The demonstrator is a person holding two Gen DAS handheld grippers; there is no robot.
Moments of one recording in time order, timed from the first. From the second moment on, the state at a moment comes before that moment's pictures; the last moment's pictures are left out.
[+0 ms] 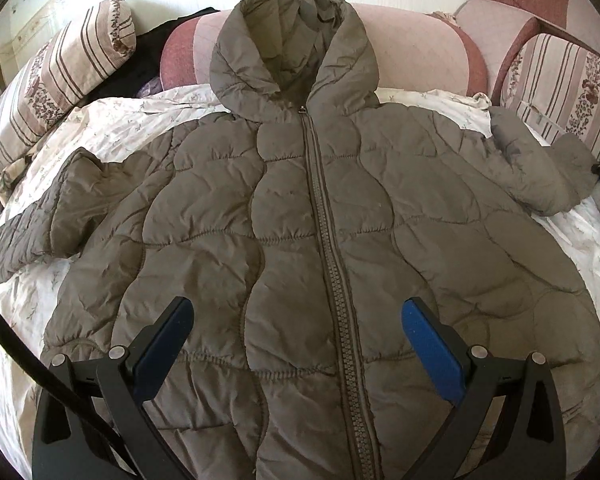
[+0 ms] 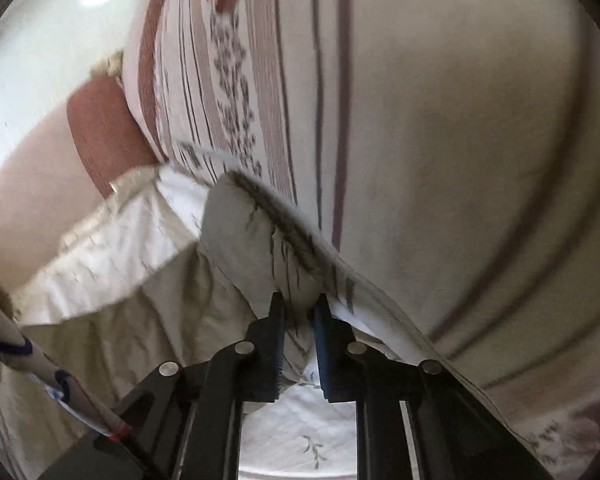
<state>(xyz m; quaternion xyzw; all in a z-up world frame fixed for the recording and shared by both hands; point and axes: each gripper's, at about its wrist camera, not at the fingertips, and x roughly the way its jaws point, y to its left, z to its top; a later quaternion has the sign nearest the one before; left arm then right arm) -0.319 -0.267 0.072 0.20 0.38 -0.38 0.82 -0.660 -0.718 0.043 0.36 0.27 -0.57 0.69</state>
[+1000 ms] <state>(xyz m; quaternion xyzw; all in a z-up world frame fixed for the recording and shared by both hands) -0.260 -0.174 0.130 0.10 0.36 -0.31 0.87 -0.539 -0.465 0.347 0.21 0.13 -0.41 0.88</state>
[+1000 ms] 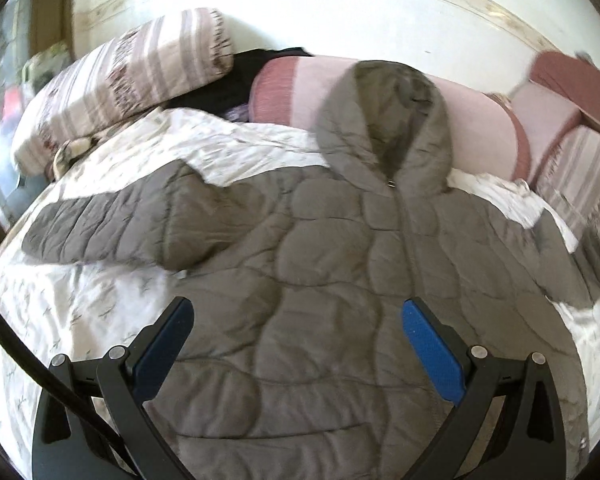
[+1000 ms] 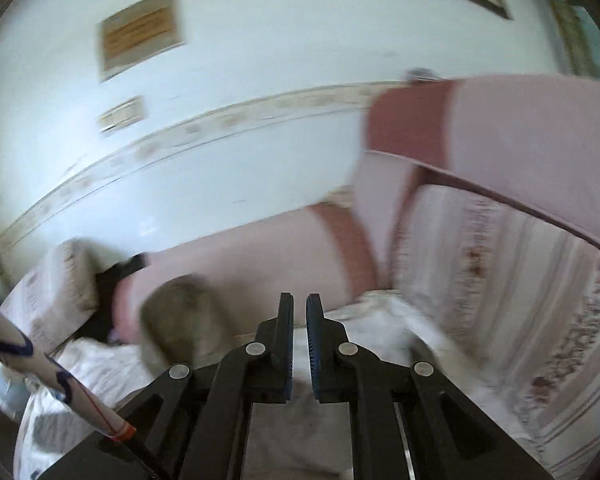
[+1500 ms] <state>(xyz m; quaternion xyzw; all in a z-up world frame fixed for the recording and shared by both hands) -0.257 -0.181 0.126 0.10 0.37 -0.34 0.86 -0.568 -0.512 0.239 0.24 0.24 -0.48 0.81</state>
